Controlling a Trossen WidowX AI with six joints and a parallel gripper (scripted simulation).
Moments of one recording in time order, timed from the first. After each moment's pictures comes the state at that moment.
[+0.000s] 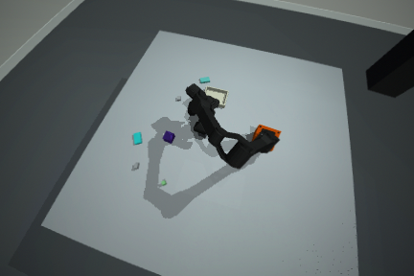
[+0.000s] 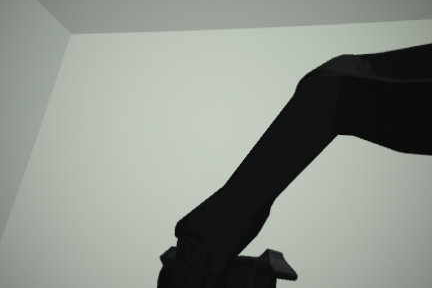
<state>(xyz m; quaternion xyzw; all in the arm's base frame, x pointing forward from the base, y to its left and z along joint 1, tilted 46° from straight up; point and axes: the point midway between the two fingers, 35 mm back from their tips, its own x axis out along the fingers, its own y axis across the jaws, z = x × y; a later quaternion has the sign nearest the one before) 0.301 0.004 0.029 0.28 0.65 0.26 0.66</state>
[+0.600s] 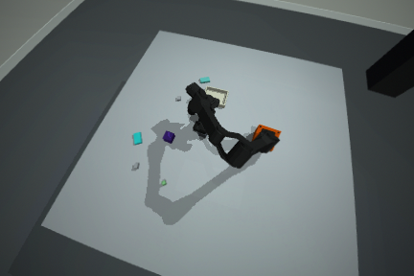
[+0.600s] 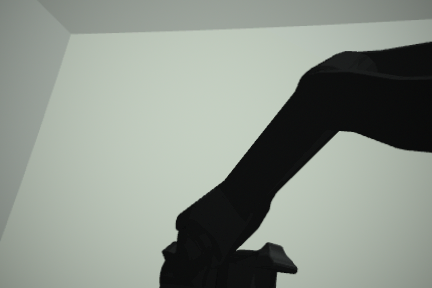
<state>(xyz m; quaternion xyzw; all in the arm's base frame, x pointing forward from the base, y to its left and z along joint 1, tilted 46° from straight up) 0.301 0.000 0.033 0.28 0.65 0.26 0.66</state>
